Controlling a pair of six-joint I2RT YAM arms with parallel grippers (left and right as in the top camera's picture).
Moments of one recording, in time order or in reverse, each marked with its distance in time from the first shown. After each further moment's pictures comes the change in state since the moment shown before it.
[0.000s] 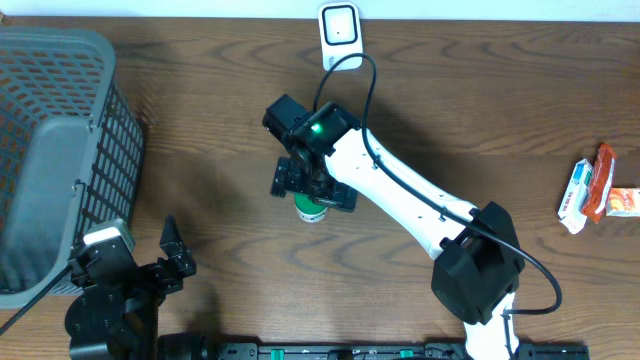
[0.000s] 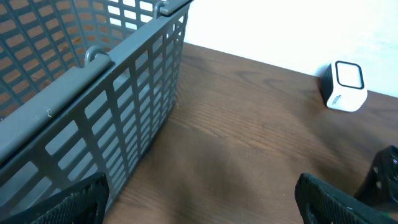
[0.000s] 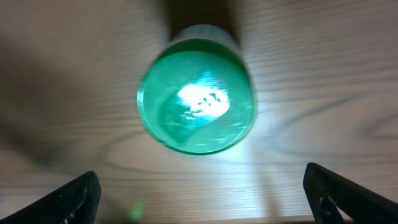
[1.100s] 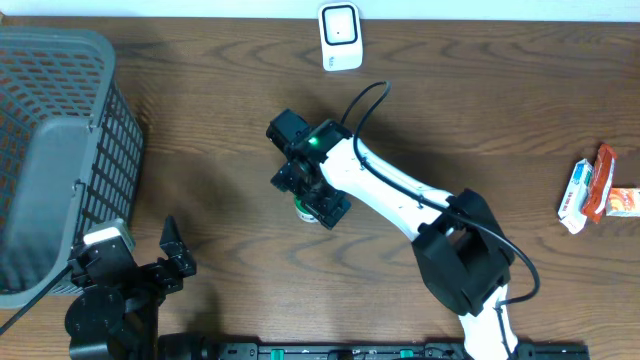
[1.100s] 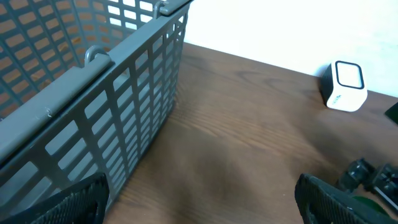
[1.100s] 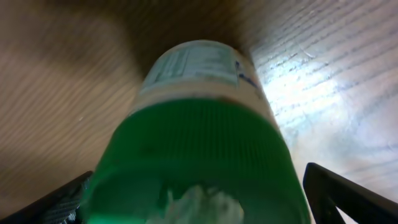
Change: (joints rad) left arm 0.000 0.000 0.000 0.000 0.000 0.000; right arm -0.013 0.056 -0.166 0.237 -0.041 0.452
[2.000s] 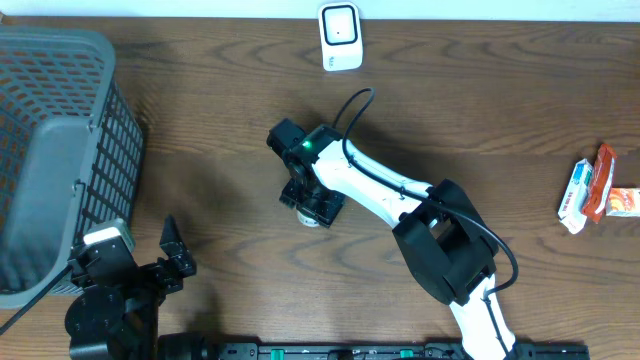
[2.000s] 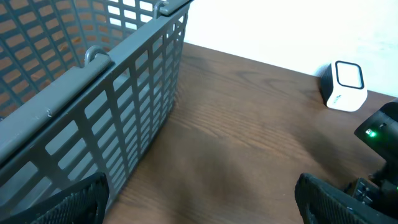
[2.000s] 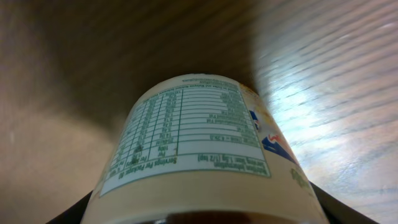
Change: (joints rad) left arm 0.000 0.000 0.000 0.000 0.000 0.000; right arm 0.001 0.083 -0.005 0.002 -0.018 -0.154
